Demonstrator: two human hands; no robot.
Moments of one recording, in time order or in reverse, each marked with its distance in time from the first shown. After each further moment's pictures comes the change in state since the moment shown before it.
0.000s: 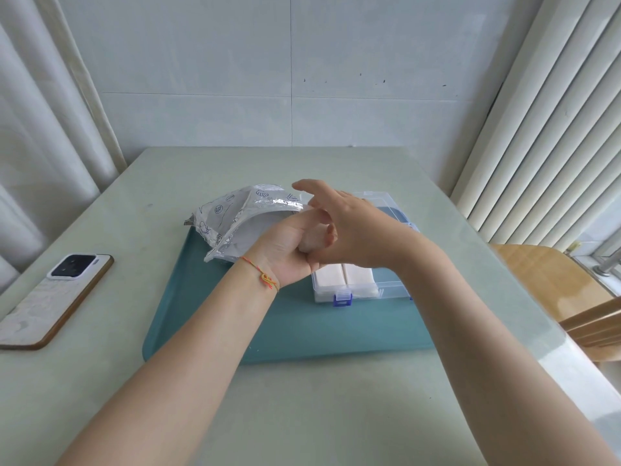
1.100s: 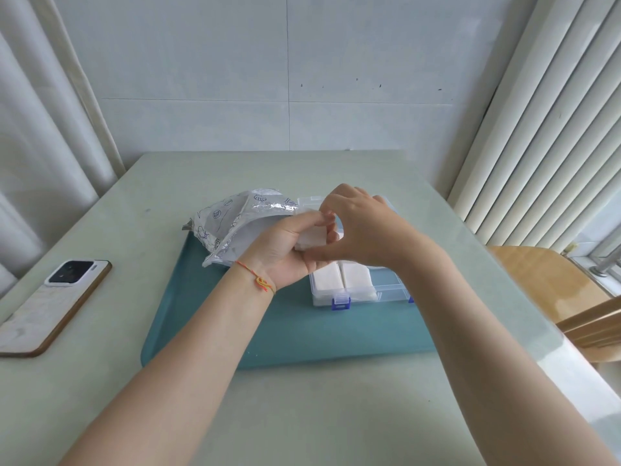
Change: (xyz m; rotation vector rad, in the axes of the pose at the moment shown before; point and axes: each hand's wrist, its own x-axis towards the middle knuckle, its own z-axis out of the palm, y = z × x) left_hand -0.005 0.003 0.002 -0.048 0.035 -0.002; right_hand -0.001 0.006 -0.005 -0.298 0.054 0.127
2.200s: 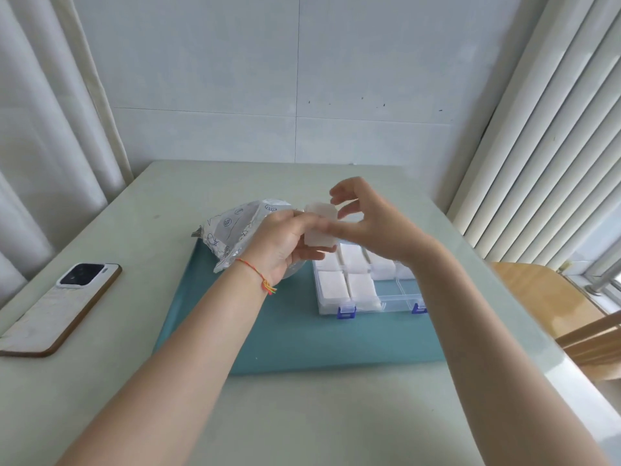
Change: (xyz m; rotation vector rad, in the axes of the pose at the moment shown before) left_hand -0.009 0.017 -0.001 0.431 0.316 0.266; right_hand 0.008 0.008 -0.006 0.624 0.104 0.100
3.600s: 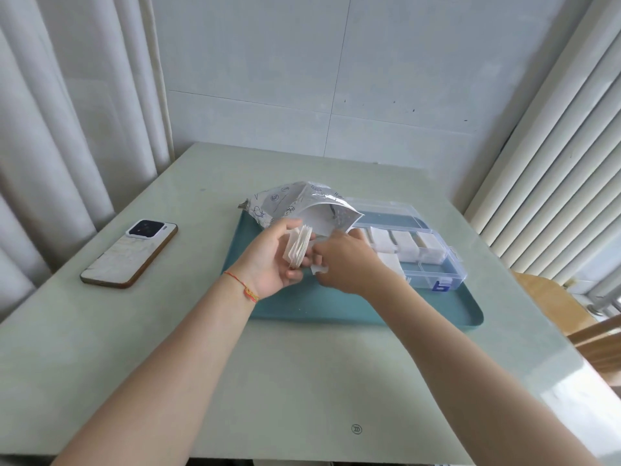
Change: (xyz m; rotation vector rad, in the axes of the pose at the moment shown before) left_hand -0.065 -0.037 -0.081 -0.307 -0.152 -0.251; right_hand -0.034 -0.019 0.111 -0.877 -0.235 -0.230
